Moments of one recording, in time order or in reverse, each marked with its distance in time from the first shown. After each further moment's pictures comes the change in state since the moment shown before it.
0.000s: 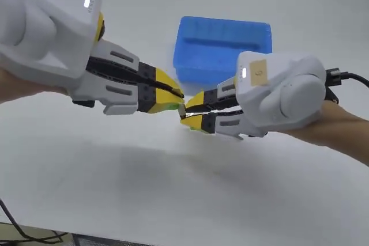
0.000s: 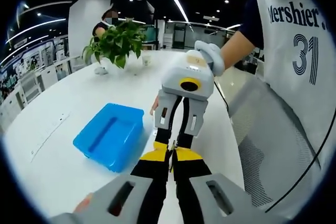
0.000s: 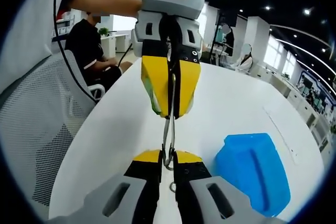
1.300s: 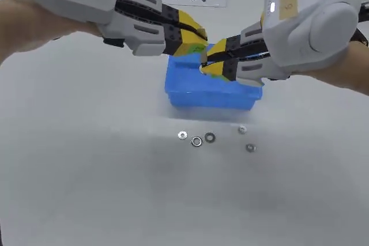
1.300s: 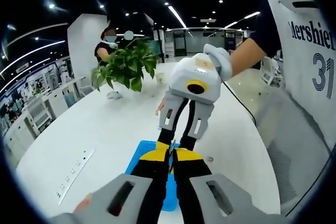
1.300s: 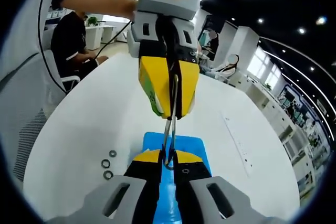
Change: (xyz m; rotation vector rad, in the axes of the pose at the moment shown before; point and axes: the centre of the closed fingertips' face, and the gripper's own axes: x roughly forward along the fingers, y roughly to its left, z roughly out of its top) left arm 0.015 0.106 0.053 0.128 -0.072 0.082; right arm -0.050 -0.114 -0.002 -0.095 0.043 -0.182
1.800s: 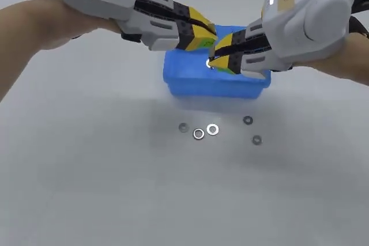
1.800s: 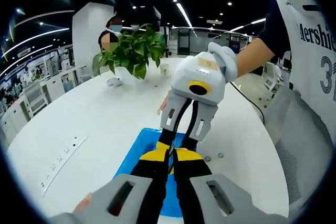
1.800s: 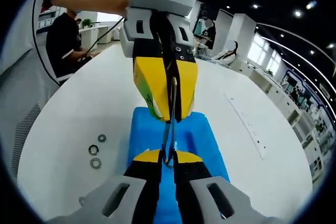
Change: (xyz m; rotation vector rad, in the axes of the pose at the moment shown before) left arm 0.034 0.019 -0.040 -0.094 0.020 -0.013; right arm 0.030 -0.009 -0.050 0.095 0.040 0.037
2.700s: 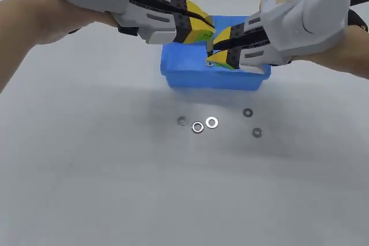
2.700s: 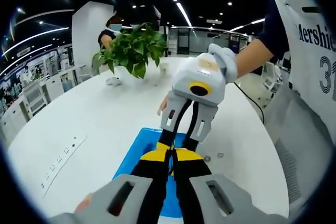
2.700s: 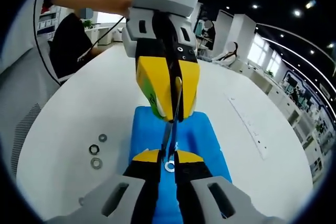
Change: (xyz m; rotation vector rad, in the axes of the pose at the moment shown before) left arm -0.001 -0.007 0.008 0.014 0.000 -0.006; right arm -0.003 0.000 0.000 -0.010 -0.017 -0.002
